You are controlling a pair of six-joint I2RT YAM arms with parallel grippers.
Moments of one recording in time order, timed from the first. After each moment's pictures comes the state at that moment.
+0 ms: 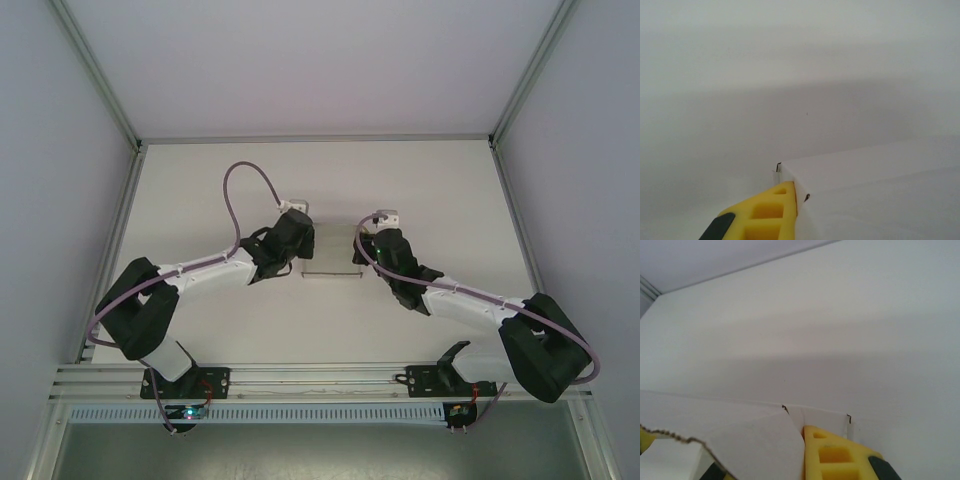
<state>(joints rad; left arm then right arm) -0.73 1.58 0.94 -0.11 -0.23 -0.51 0.65 1.28 0.51 0.29 0.22 0.56</state>
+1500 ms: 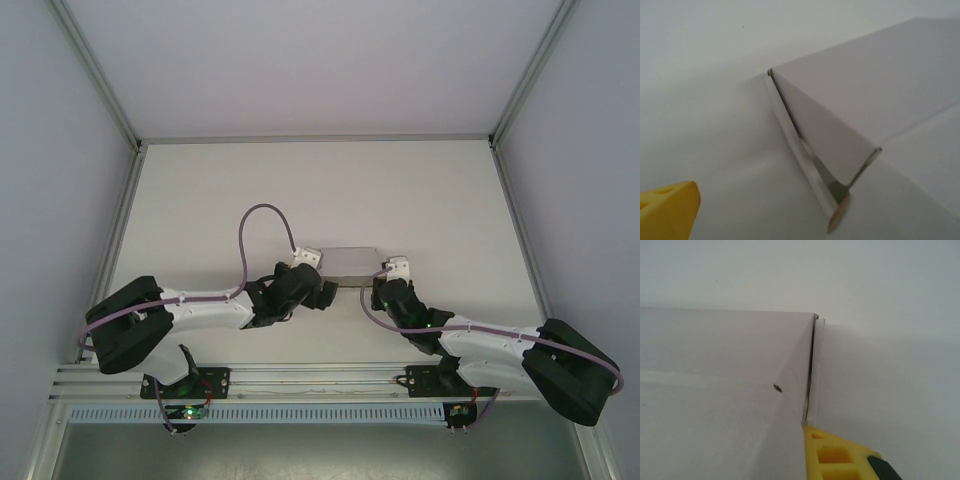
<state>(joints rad) -0.99 1.49 0.67 0.03 -0.32 -0.47 0.84 1.07 0.17 0.26 0.49 0.52</state>
